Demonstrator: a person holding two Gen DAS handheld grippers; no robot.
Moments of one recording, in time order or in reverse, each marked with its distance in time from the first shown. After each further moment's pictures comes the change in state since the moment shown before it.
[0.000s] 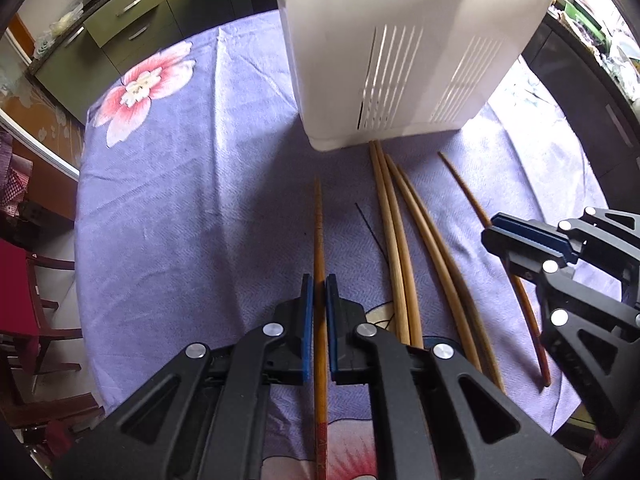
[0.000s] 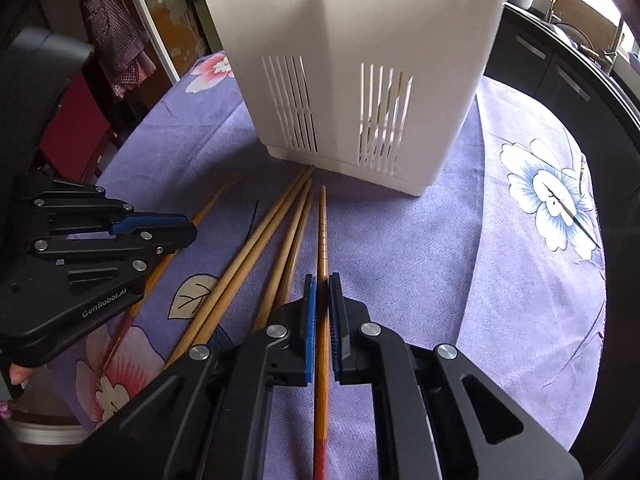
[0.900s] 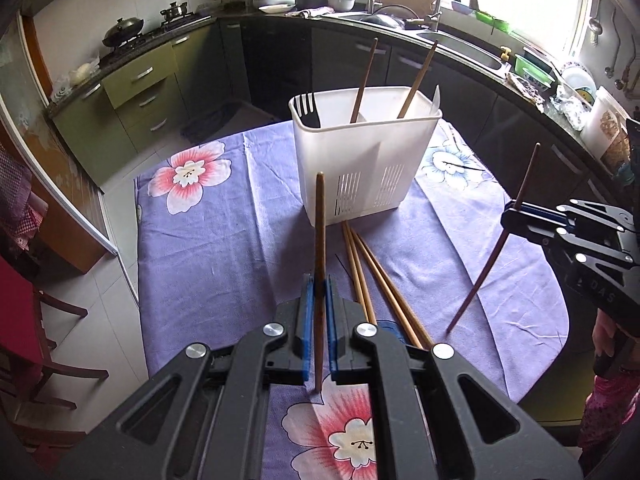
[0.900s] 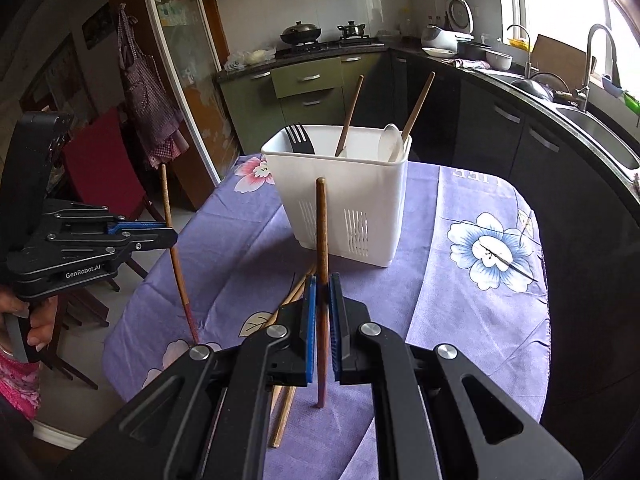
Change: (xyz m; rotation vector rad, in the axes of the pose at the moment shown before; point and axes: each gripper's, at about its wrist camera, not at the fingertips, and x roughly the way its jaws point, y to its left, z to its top) left arm -0.143 0.005 -0.036 0.028 -0.281 -0.039; right arm -0.148 -0.009 -0.022 0.008 -0.280 0.064
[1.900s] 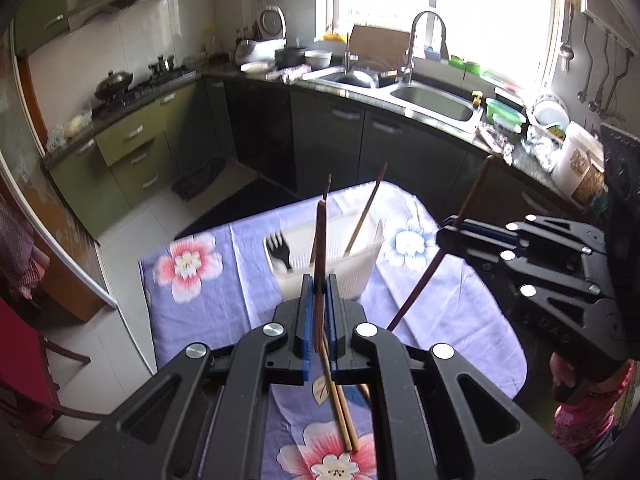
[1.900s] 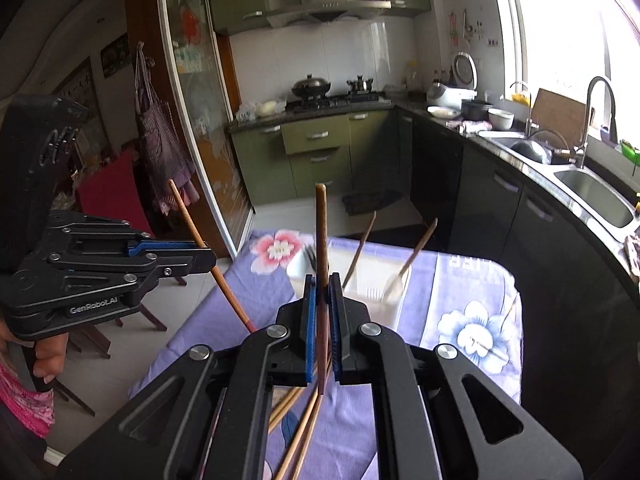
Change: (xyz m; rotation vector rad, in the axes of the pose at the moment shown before) left arm -0.093 -0.029 0.092 0.055 -0.184 -0.034; right arm -0.073 0.021 0.100 -0.026 -0.210 0.006
